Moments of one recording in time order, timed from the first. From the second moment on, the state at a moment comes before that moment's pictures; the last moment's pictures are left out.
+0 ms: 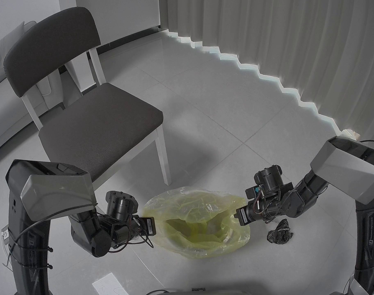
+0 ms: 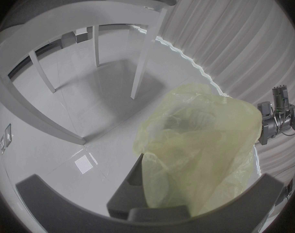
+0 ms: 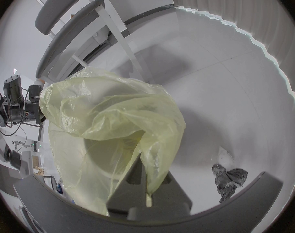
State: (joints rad) left arm -0.42 2.34 -0.64 -1.00 -0.01 -0.37; right arm 0.39 2.36 -1.04 -0.42 0.22 0.07
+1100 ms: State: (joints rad) left arm -0.39 2.49 -0.86 -0.99 0.00 -0.37; right arm 0.33 2.34 -1.12 -0.40 0.22 0.00
